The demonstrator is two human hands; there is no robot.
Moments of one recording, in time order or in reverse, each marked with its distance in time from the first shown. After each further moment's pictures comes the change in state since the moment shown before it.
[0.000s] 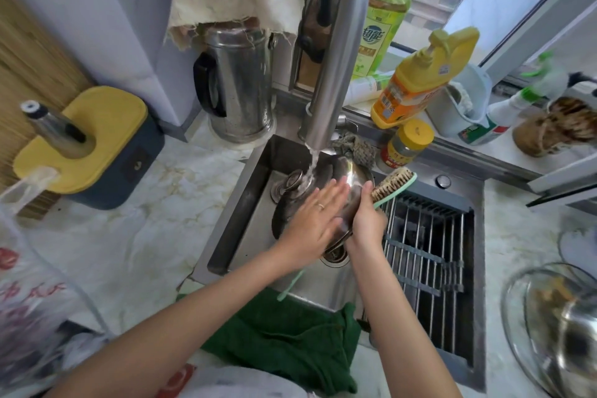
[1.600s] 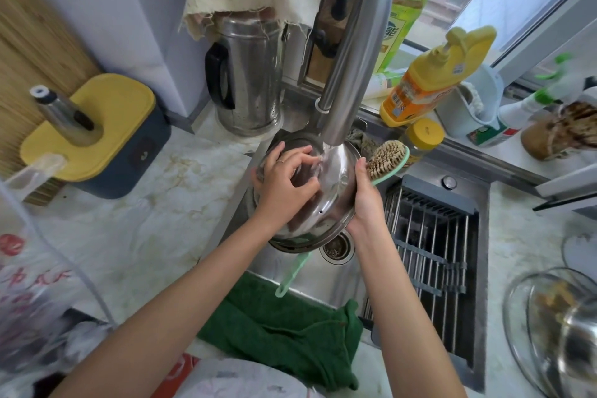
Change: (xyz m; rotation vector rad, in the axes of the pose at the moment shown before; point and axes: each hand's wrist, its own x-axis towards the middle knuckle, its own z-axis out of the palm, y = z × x) left_hand 0.012 0.000 -0.065 -0.136 0.394 -0.463; right_hand -0.007 -0.022 0.026 0.115 -0.315 0.090
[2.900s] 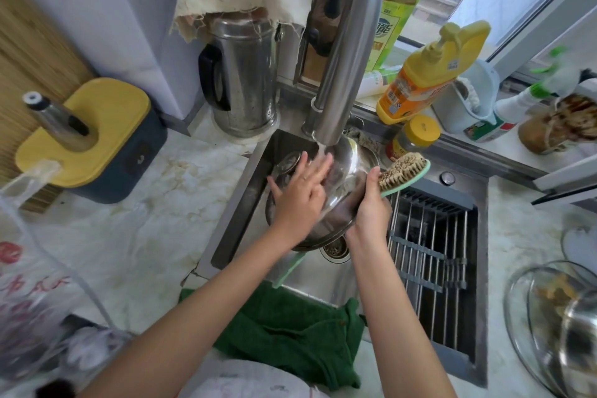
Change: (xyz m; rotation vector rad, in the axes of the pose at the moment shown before) left_hand -0.015 0.002 0.026 0.051 -0.218 0.100; right_hand -0.013 0.008 -0.009 0.101 0.237 -0.113
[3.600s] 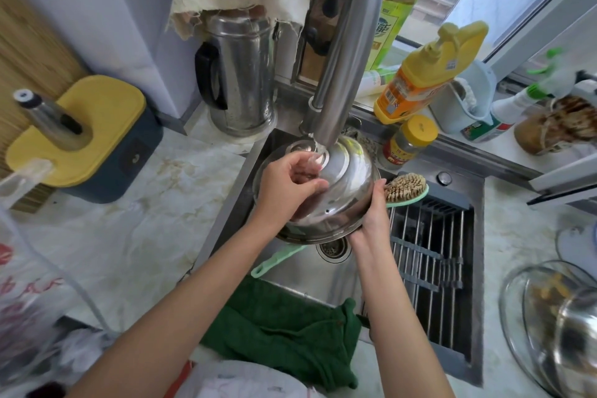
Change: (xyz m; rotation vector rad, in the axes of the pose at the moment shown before) left_hand 0.012 -0.003 -0.025 -0.407 0.162 -0.061; right_hand 0.014 0.005 -0.013 0.208 -0.137 0.132
